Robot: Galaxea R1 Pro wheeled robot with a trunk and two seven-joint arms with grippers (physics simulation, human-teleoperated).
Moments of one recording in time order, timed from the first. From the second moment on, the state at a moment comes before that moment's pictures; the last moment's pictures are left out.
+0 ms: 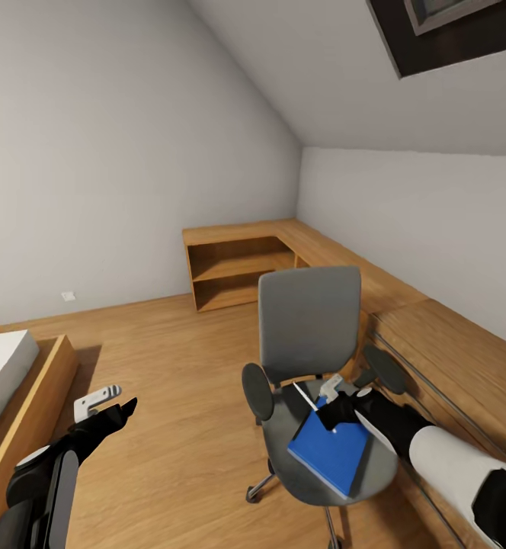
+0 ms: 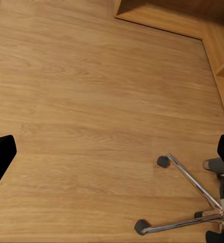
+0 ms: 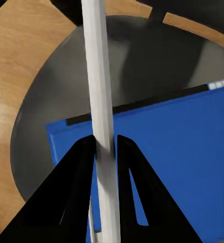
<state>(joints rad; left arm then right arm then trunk) -0.26 -0.10 0.44 -1.54 0.05 0.68 -0.14 -0.89 -0.19 0.89 -0.41 -0.38 0.30 0.39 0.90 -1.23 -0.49</state>
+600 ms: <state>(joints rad) -0.26 -0.10 0.44 -1.54 0.05 0.68 -0.14 -0.88 -0.23 0.85 -0.57 -0.61 0.33 -0.06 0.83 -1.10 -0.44</state>
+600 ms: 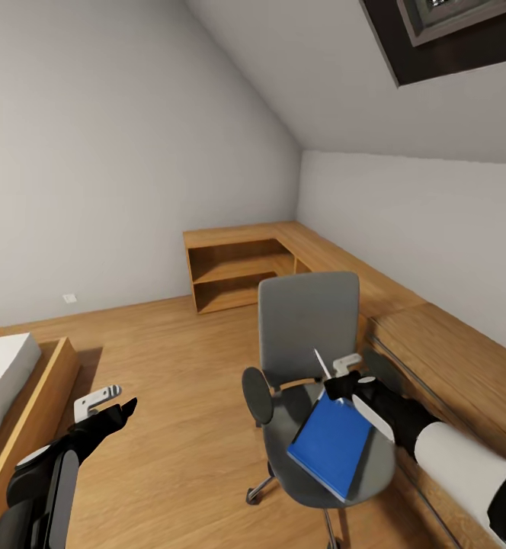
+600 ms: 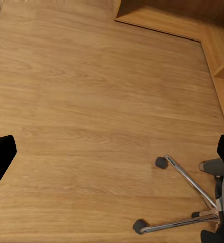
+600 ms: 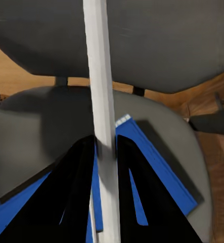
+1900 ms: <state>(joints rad) -0.26 -0.13 0.44 -1.56 0.02 0.58 -0.08 -0.59 -0.44 0.83 -1.51 -0.94 0.24 -0.93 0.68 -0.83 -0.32</state>
